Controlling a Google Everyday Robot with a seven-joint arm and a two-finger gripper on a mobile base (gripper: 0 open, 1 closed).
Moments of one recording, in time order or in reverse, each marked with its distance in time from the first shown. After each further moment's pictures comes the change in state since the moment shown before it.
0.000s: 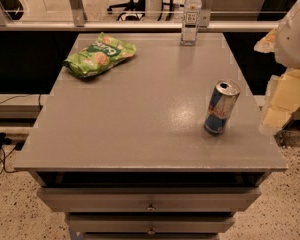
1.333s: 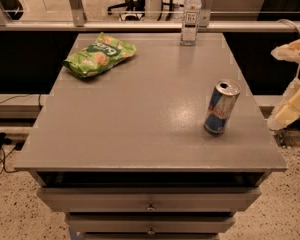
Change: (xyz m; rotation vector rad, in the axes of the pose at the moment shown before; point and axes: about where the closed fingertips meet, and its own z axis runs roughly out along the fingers) arm 0.037 -0.029 0.023 0.006 -0.329 0.131
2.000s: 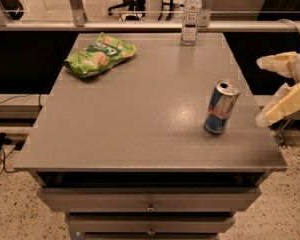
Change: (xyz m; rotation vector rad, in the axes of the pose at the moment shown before) arm 0.005 -0.019 0.038 -0.098 -0.284 0.045
